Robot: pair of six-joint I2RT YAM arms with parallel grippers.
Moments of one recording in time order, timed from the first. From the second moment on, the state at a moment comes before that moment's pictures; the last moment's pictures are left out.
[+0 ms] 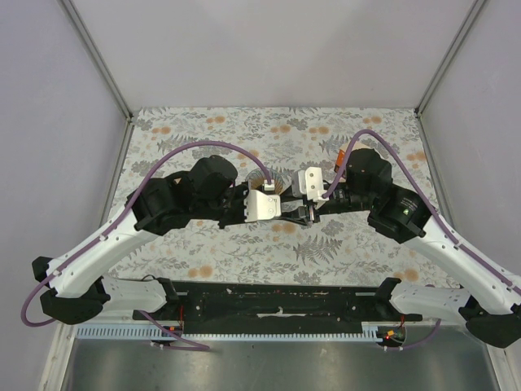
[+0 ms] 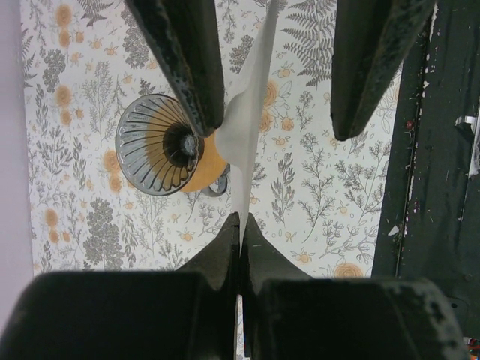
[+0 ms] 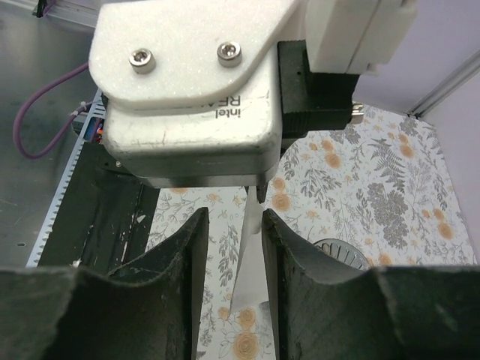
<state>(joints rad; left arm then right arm) -1.02 1.20 1.54 -1.09 0.09 0.62 0.86 1.07 1.28 -0.43 -0.70 -0.46</state>
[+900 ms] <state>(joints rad) -1.02 1.20 1.53 -1.09 0.06 0.62 0.86 1.07 1.28 -0.44 -0.74 -0.46</state>
